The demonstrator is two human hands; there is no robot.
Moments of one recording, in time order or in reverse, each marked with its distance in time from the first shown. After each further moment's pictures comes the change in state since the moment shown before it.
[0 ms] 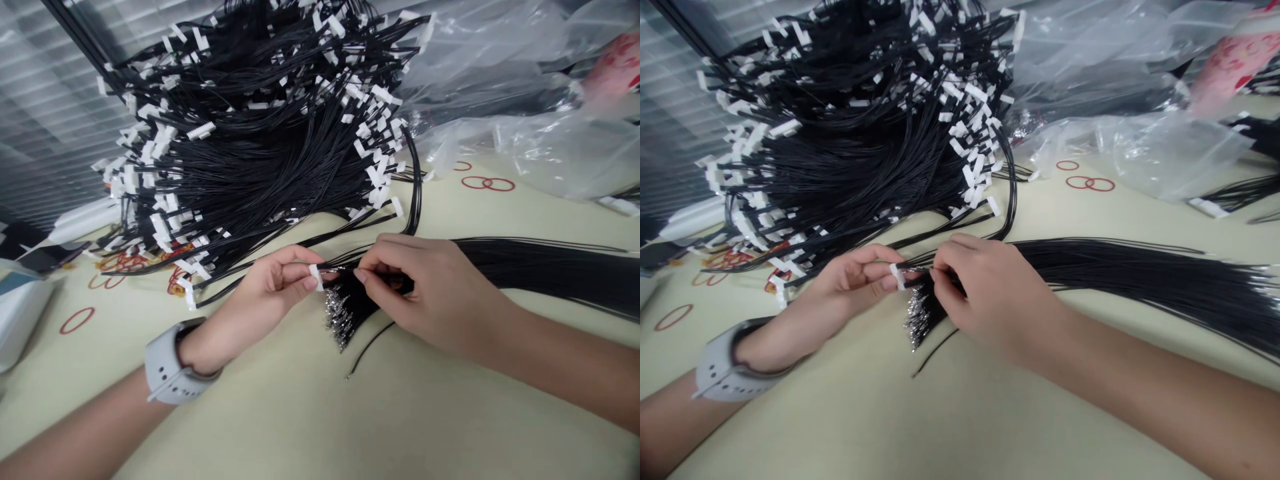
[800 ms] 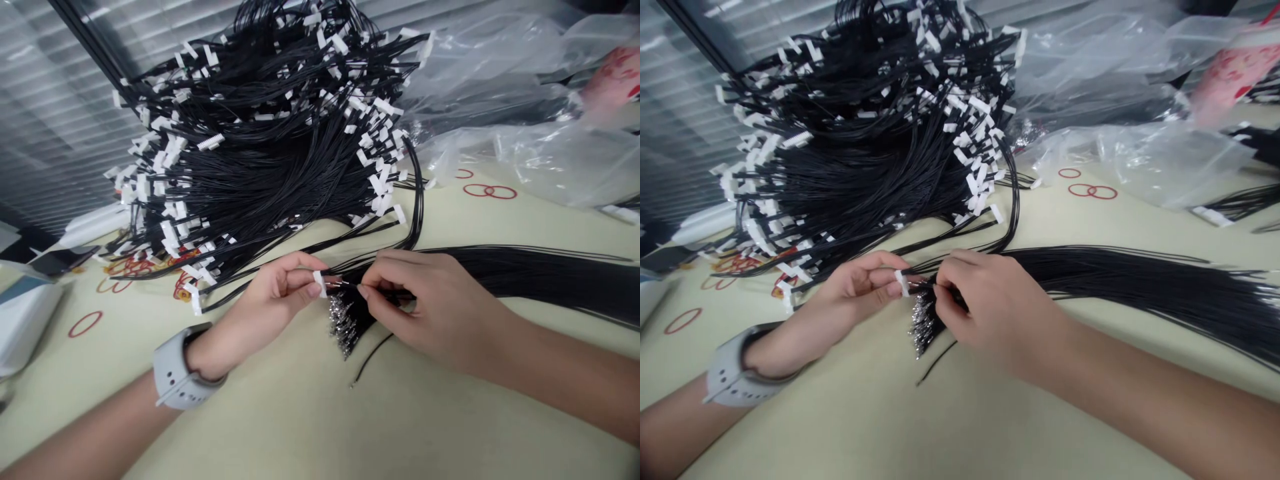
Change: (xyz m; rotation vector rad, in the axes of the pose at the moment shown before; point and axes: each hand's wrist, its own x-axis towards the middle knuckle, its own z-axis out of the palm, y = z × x) left_hand 0.000 0.001 -0.002 0.011 -0.033 -0.005; right_hand -0.002 -0.002 0.001 0.028 0.007 -0.059
